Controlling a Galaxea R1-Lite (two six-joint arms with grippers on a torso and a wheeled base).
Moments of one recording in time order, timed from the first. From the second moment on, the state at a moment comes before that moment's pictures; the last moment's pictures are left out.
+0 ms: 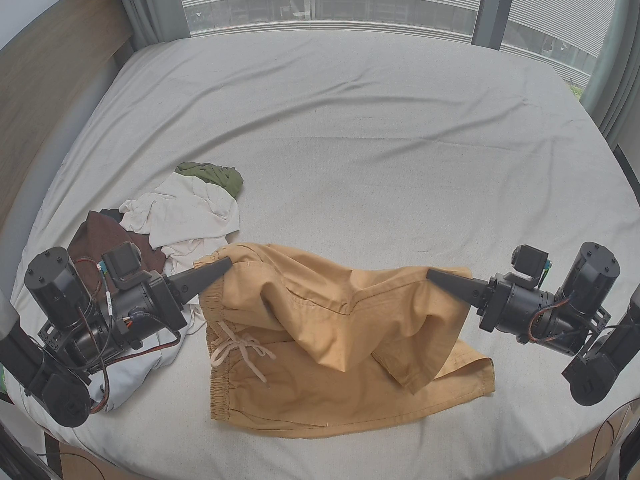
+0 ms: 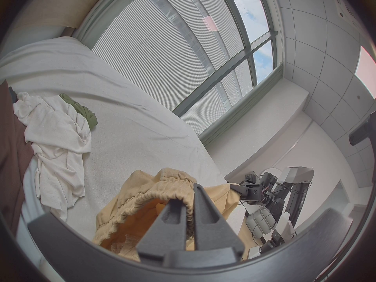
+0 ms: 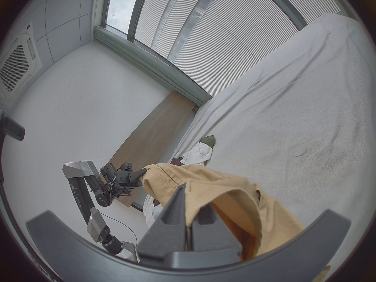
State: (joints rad) left arm -0.29 1.78 -0.31 -1.55 -0.57 -0.55; right arm 0.41 1.84 -0.35 -1.54 0.55 0.55
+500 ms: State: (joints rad) left arm -0.30 1.79 -0.32 -1.55 -0.56 -0.55; right arm 0.34 1.84 -0.36 -1.54 0.55 0.55
